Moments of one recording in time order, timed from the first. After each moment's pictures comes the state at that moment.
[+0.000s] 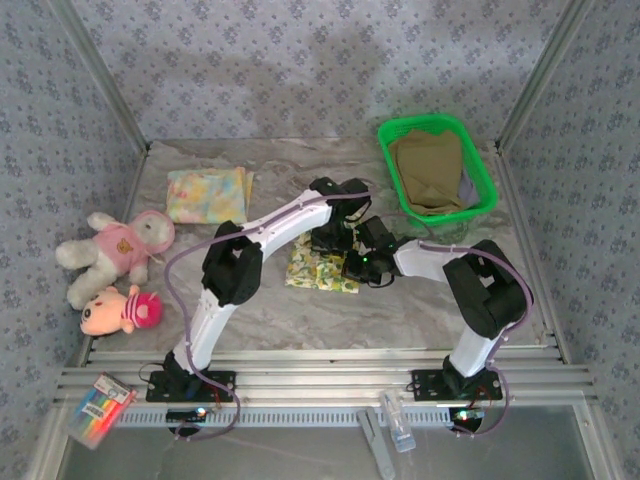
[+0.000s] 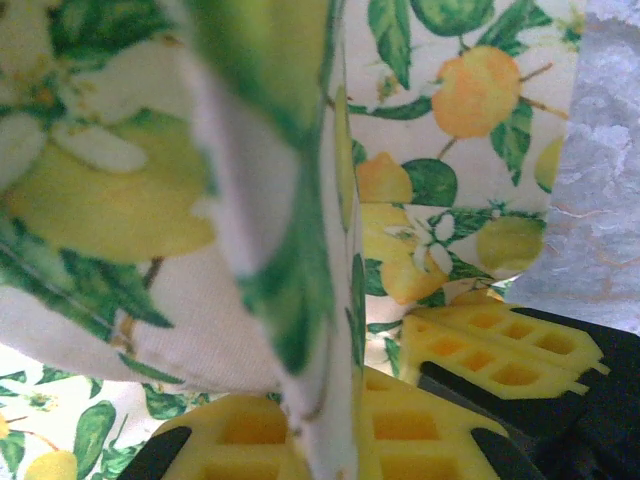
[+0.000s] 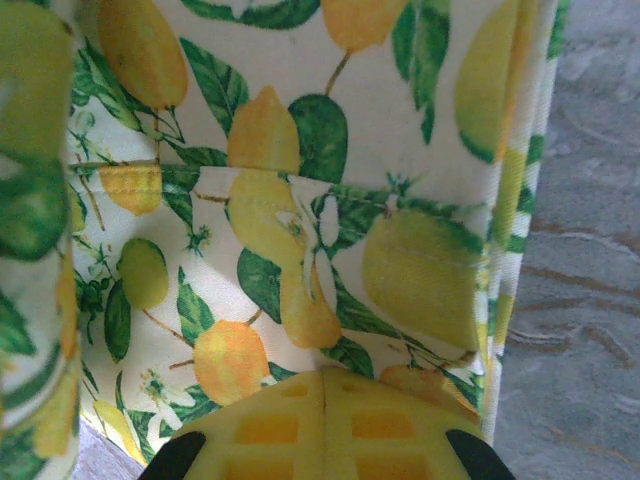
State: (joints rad) left arm -0.83 2.27 2.05 -1.28 0.03 -0.66; right arm 0.58 1.72 0.85 -0.22 -0.31 0.79
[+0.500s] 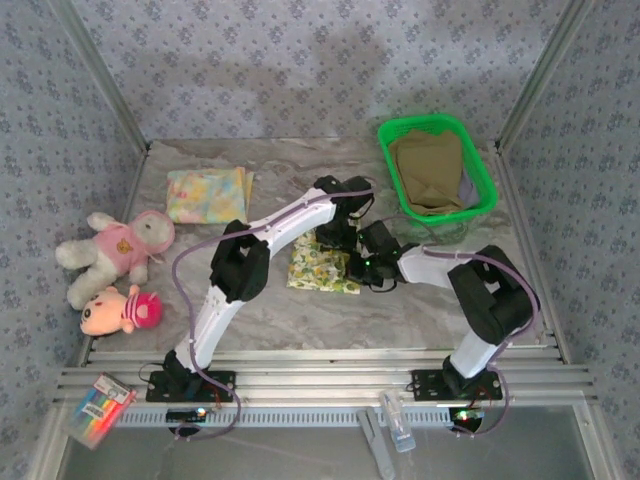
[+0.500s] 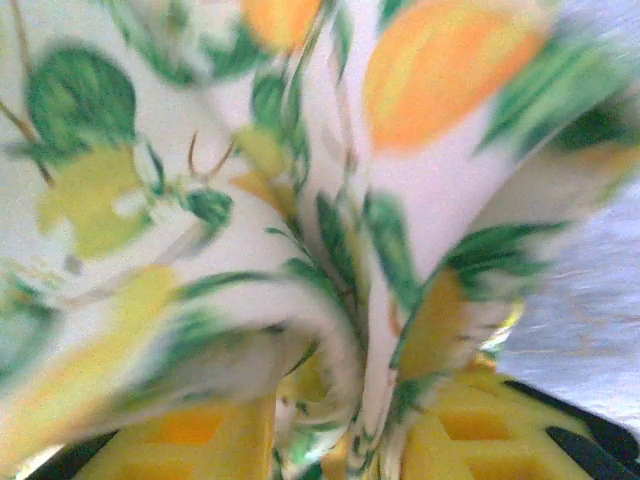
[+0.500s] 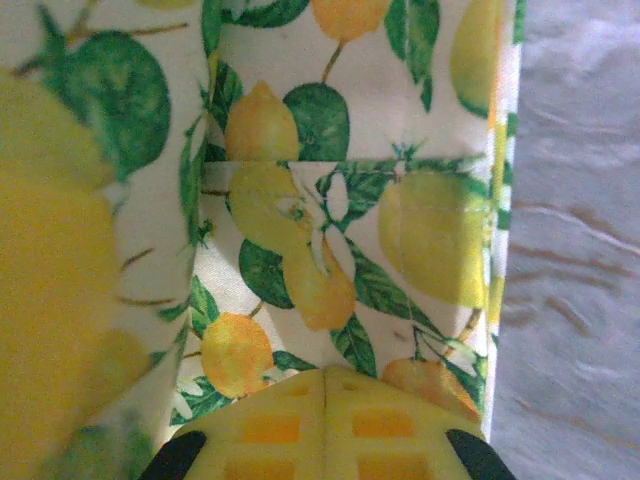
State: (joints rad) left arm -0.83 2.35 2.18 -1.27 0.04 -0.66; right arm 0.59 1.64 0.78 -0.17 -0.27 0.78
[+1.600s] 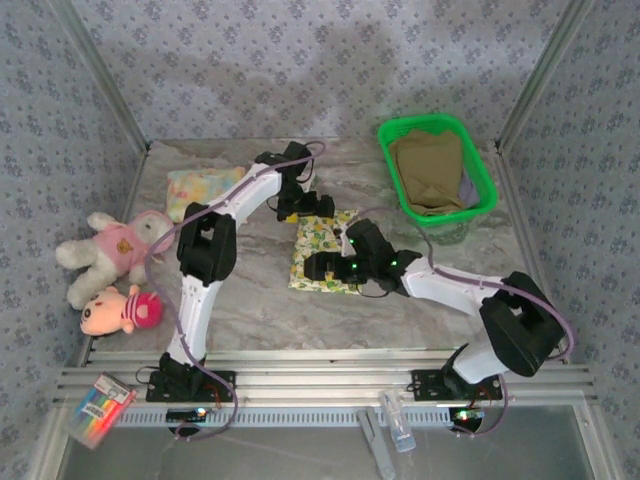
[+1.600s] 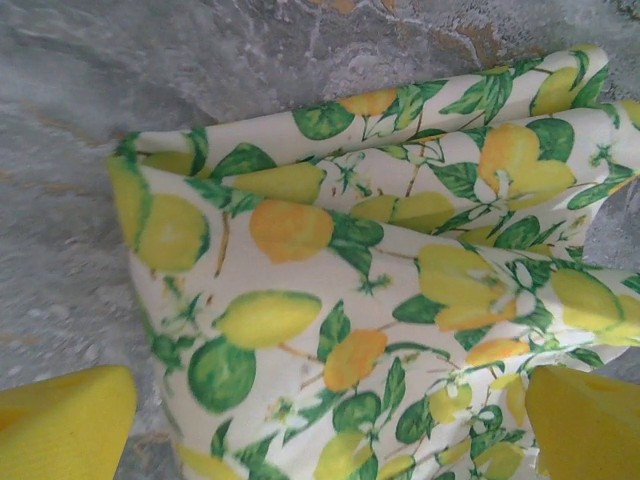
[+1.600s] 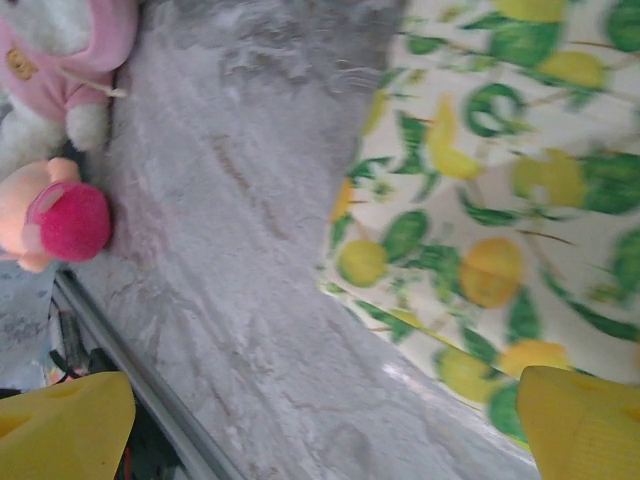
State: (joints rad) left arm -0.50 2.30 2.02 -1.03 0.33 -0.36; right arm 0.76 1.48 0.82 -0.06 -0.36 0.72
